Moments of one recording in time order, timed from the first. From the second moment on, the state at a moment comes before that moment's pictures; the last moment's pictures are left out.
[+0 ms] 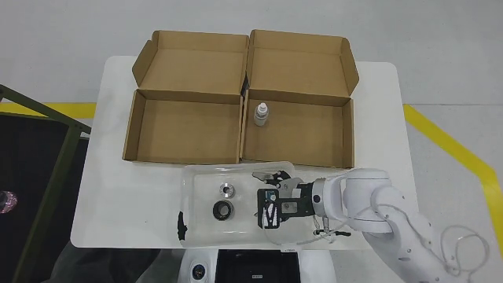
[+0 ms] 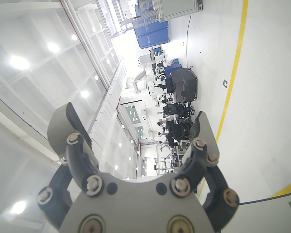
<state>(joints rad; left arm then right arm) -0.29 -0.19 -0.48 -1.38 1.96 -0.31 0.15 -1.23 -1.05 1.01 -2.12 -1.09 -0.88 0.84</state>
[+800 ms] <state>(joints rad) -0.29 -0.19 -0.48 -1.38 1.96 -0.31 0.15 -1.14 -1.06 0.82 -2.02 -1.16 -0.81 1.00</state>
